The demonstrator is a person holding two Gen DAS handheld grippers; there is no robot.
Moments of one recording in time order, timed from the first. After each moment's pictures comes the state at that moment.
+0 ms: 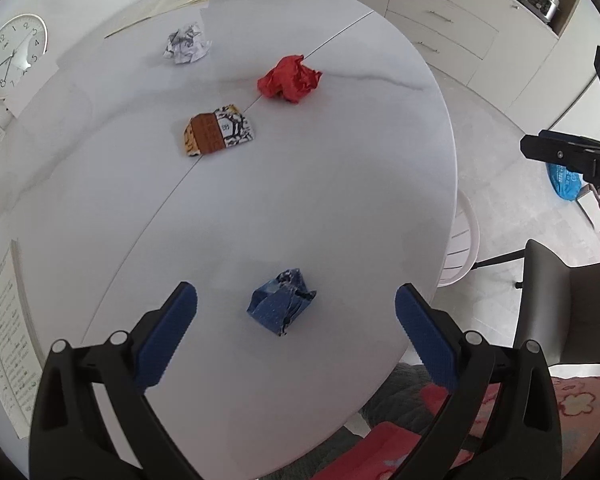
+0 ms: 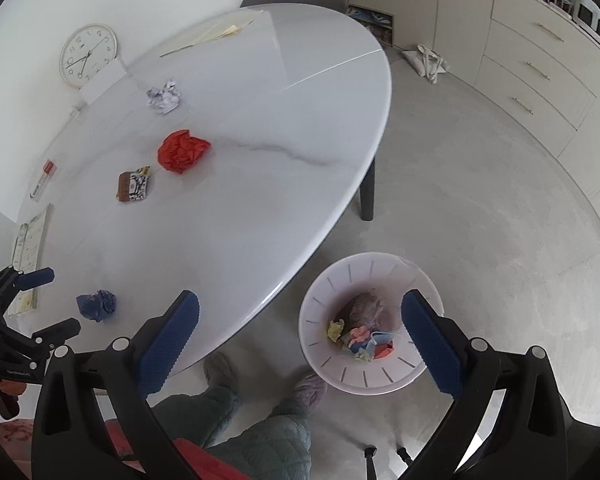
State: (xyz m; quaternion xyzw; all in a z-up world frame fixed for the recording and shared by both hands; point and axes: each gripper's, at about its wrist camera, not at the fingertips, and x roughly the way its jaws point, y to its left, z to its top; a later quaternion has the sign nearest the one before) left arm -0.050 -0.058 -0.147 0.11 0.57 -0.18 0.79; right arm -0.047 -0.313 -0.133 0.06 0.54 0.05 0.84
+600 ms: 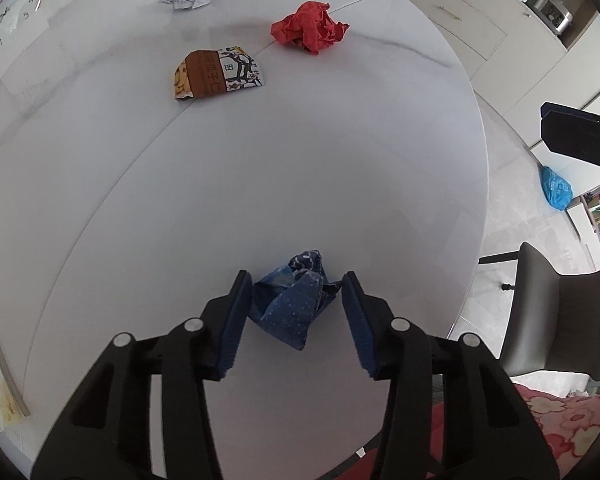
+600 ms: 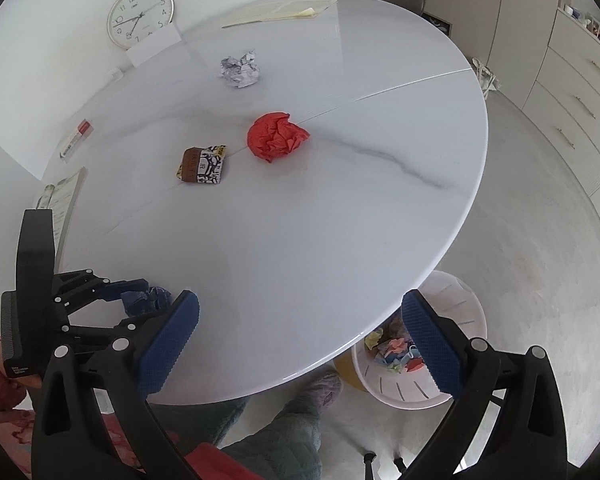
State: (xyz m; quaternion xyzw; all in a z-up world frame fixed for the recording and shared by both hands) left arm -0.035 -0.045 -0.198 0.07 0.60 -0.19 0.77; right arm -0.028 -0.229 -0.132 0.02 0.55 0.13 0.83
